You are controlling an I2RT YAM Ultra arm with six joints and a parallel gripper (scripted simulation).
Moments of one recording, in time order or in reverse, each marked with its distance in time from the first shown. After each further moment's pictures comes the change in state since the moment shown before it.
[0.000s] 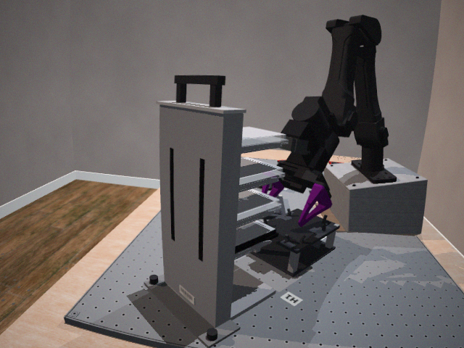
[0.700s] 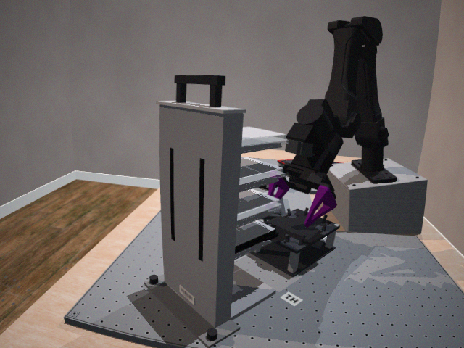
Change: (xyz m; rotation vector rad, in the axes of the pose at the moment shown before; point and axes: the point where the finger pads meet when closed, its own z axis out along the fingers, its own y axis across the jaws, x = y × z) arm 0.019 0.001 -0.009 -0.002 0.025 -0.002
